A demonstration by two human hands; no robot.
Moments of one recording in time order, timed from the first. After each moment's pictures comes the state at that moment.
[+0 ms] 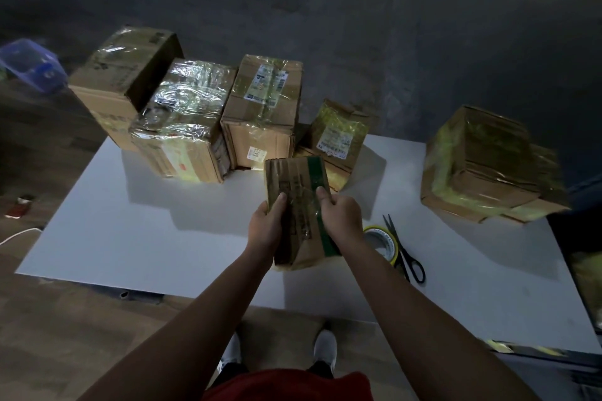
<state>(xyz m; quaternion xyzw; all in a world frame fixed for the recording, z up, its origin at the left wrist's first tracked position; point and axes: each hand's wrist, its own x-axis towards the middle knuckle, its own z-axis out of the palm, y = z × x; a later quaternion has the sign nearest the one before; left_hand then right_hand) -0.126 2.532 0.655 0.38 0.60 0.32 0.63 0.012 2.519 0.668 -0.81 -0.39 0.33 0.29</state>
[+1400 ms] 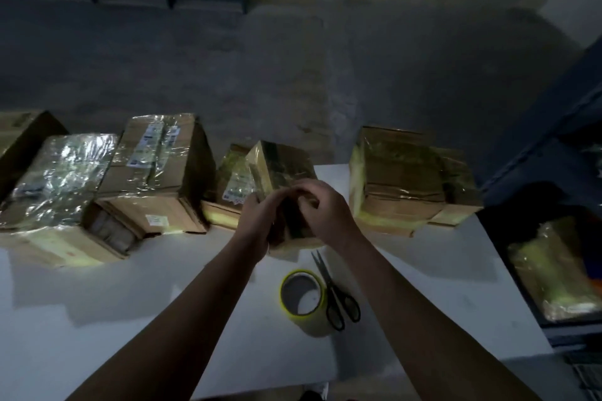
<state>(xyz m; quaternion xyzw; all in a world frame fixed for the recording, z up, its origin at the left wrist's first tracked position) 0.060 2.582 0.707 0.44 0.48 0.31 0.70 0.184 2.522 0.719 -0.70 -0.53 0.24 0.41</state>
